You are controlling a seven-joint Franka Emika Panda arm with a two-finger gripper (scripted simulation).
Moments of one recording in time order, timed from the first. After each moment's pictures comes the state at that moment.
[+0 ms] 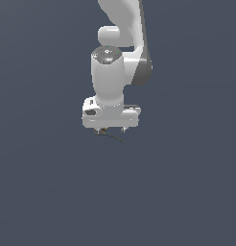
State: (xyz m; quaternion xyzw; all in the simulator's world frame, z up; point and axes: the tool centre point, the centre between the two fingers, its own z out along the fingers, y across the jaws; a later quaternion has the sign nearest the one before) arm 0.015 -0.026 0.195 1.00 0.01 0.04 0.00
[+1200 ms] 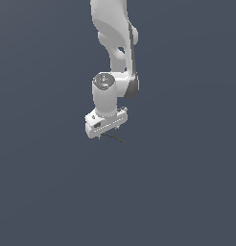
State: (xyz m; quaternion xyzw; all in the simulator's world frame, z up) arm -0.046 -0.048 0.095 0.96 0.27 0.01 0.01
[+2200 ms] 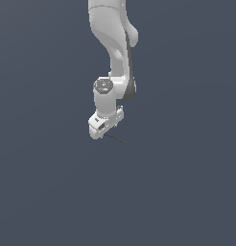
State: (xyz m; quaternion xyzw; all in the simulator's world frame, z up) arm -0.078 -0.050 0.058 0.92 0.39 0.00 0.00
